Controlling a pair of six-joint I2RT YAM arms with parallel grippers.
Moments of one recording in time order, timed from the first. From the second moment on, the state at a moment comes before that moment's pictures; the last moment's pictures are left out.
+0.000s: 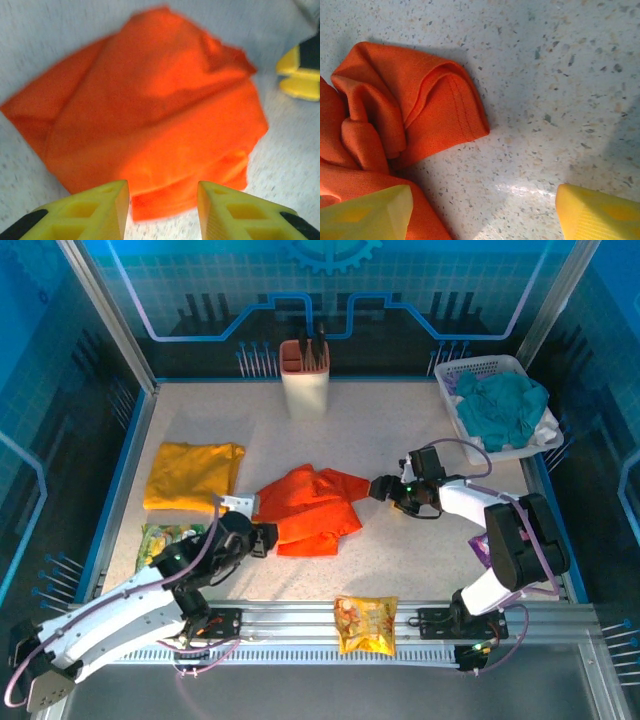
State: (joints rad) left arm -0.81 0.68 0.46 -0.50 -0.23 -0.70; right arm 0.26 1.57 0.75 -0.21 -0.42 0.63
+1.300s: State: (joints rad) left arm -0.84 1.34 0.52 -0.24 -0.10 -1.04; right arm 0.44 1.80 1.03 -0.34 -0.18 0.63
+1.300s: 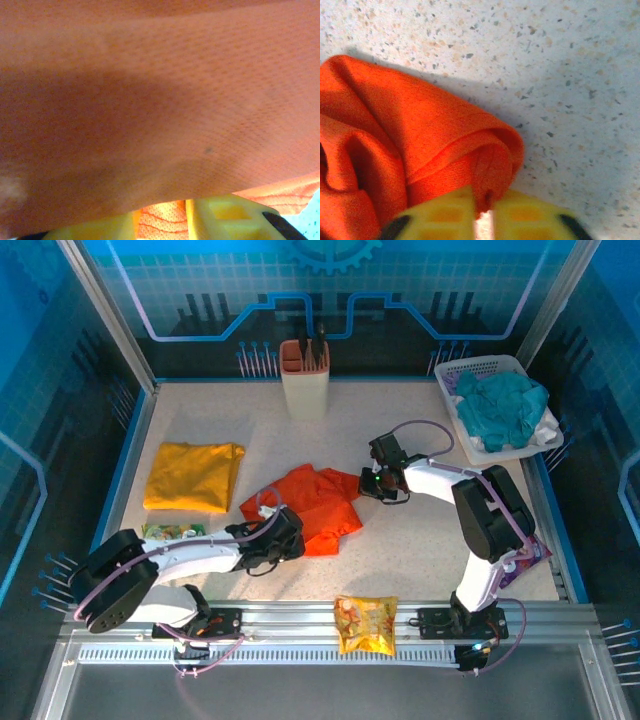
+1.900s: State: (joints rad) left arm -0.58 1.15 0.70 -0.61 -0.08 -0.82; right arm 0.24 1.70 1.11 -0.33 -0.16 0.60
